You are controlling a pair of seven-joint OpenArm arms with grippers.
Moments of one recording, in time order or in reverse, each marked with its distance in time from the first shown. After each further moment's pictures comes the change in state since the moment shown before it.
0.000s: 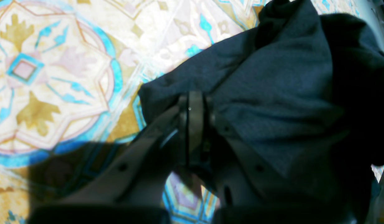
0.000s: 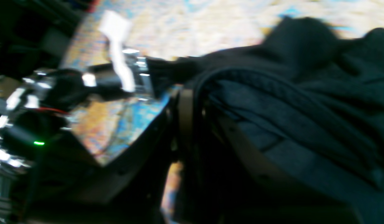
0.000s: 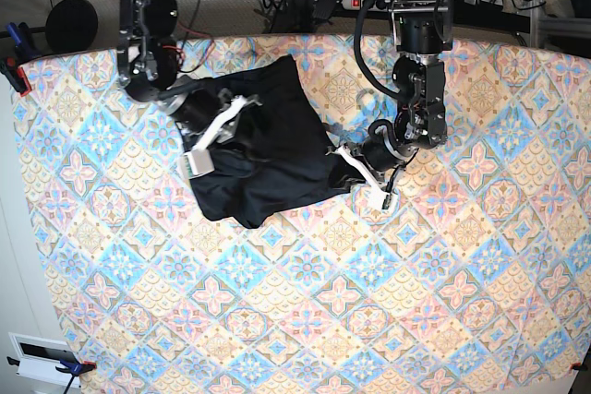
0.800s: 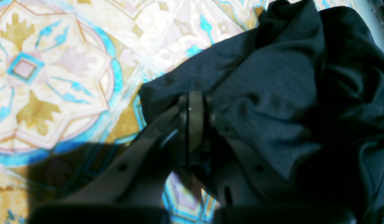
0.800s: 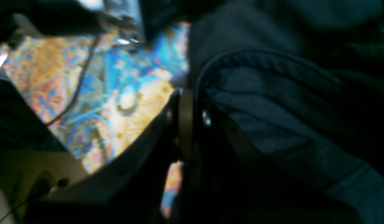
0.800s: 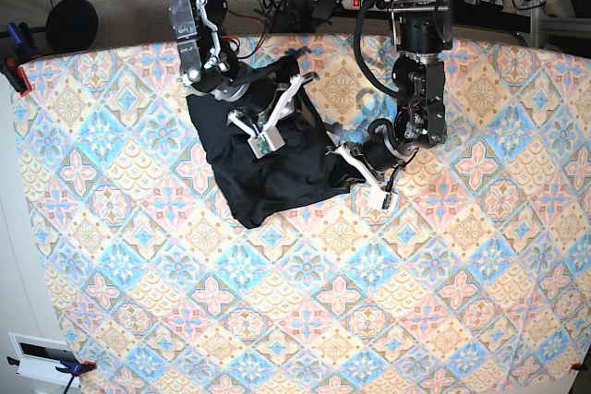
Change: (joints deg) left arm 0.2 0.0 0.0 0.0 0.0 0.0 -0.3; right arm 0.3 -7.0 -11.8 -11.8 -24.5 0.0 5.3
